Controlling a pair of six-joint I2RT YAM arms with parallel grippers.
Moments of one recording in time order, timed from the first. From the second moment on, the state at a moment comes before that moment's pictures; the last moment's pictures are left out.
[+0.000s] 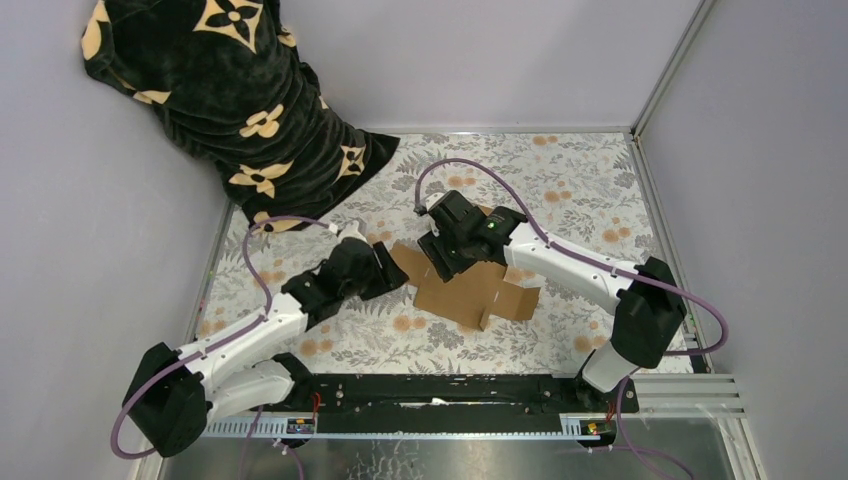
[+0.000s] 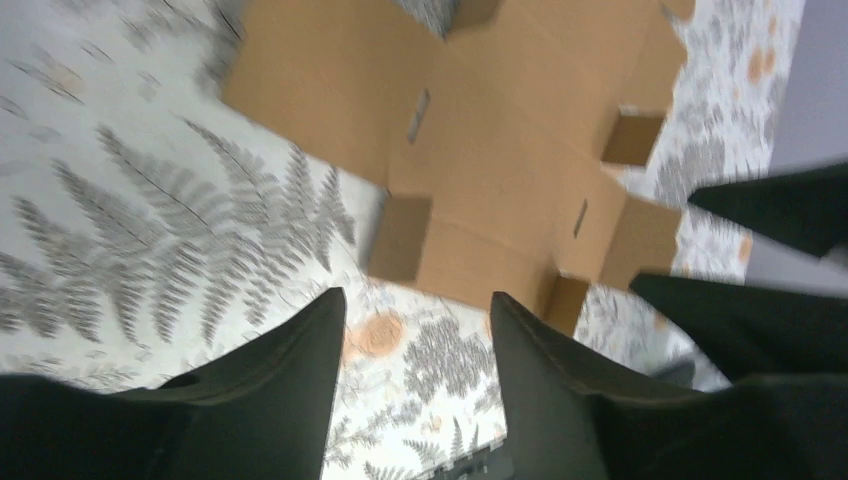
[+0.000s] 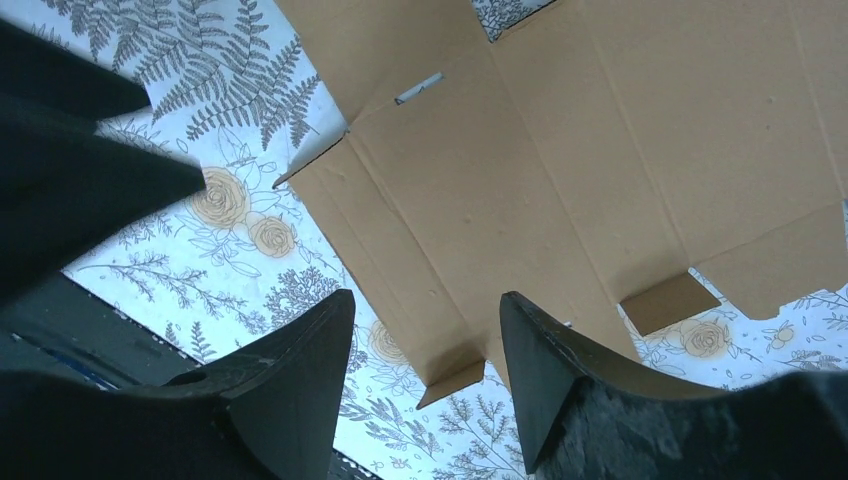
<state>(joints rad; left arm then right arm) -0.66 1.05 0.62 -0.29 -0.07 -0.91 0.88 1.61 1.33 -0.75 0.05 0.17</state>
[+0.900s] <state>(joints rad) -0.90 1.27 0.54 -0.06 -0.31 -0.90 0.72 1.56 1.21 -0.73 0.00 0.23</state>
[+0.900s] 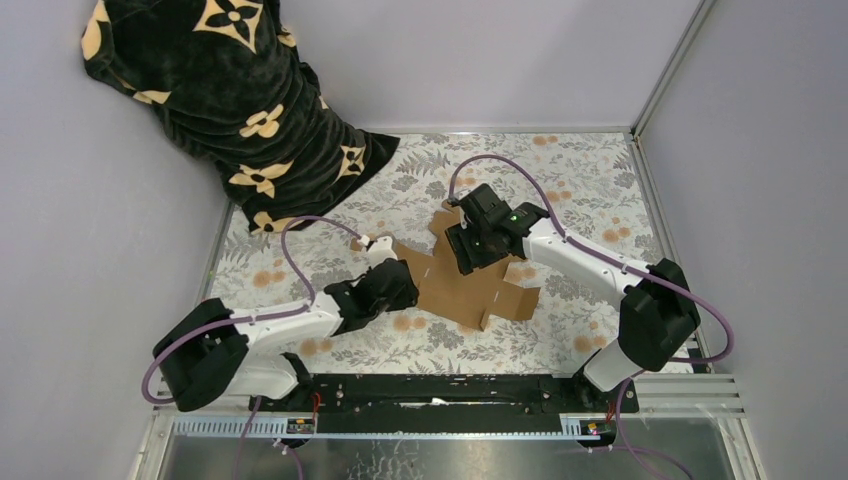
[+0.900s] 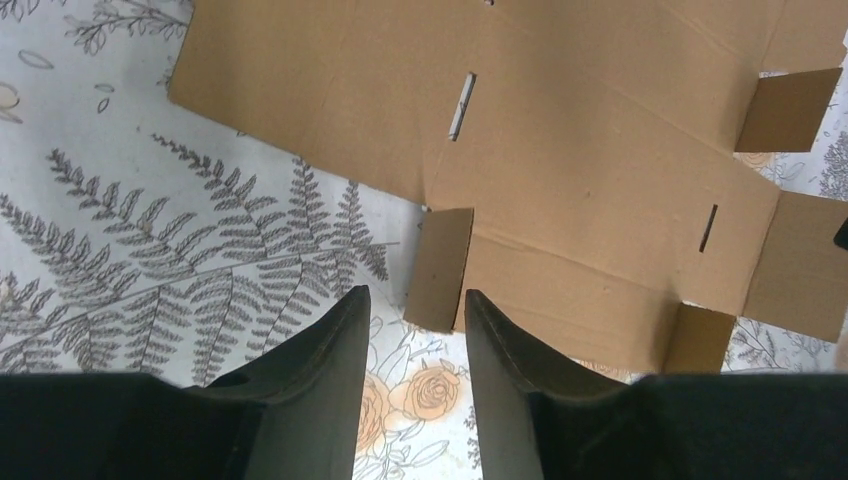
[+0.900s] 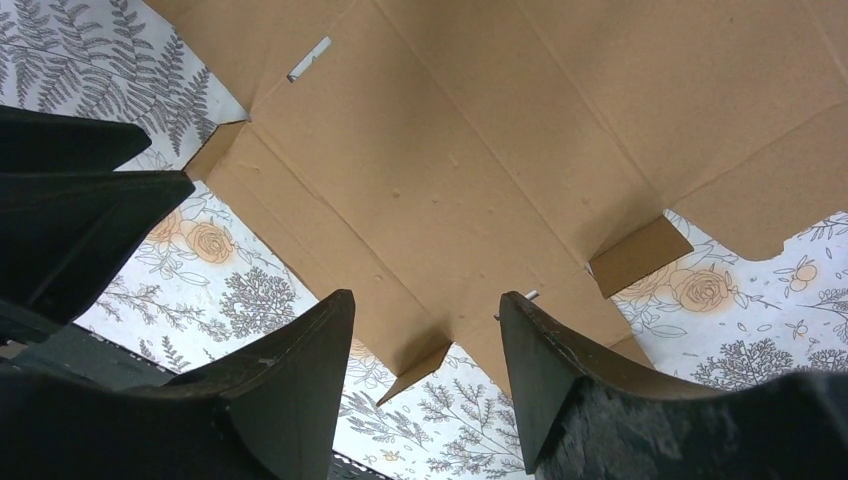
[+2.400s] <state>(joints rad) -0.63 1.64 1.13 -0.39 -0.12 -0.47 0.67 1.47 1.25 -0.75 0.03 0.21</state>
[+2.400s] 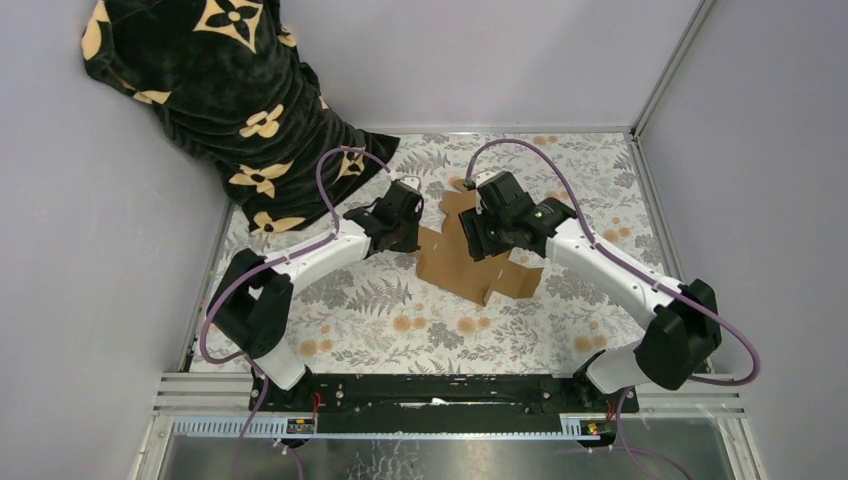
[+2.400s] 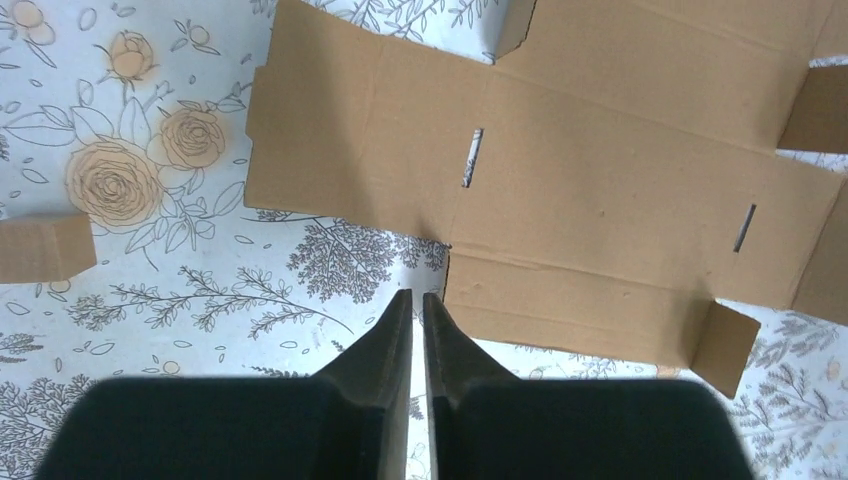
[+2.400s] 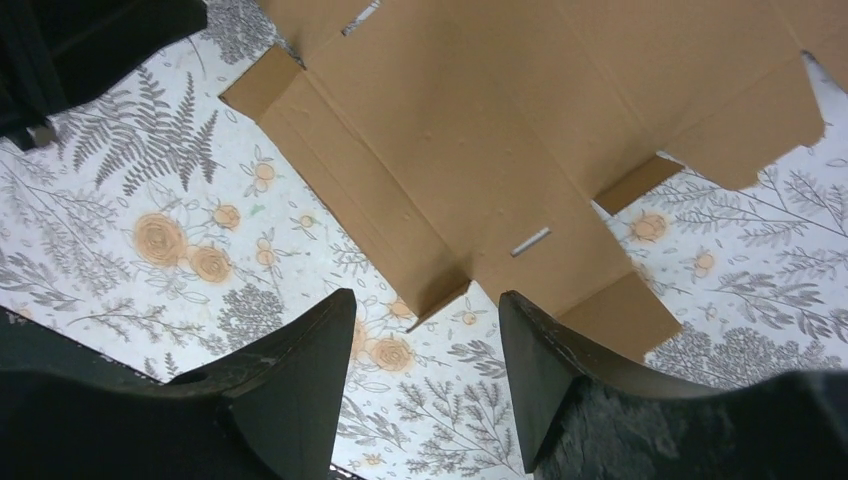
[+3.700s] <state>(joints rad) -0.54 1.37 0.67 -0.05 0.10 -0.78 0.84 1.65 1.31 -0.75 0.21 0.20</state>
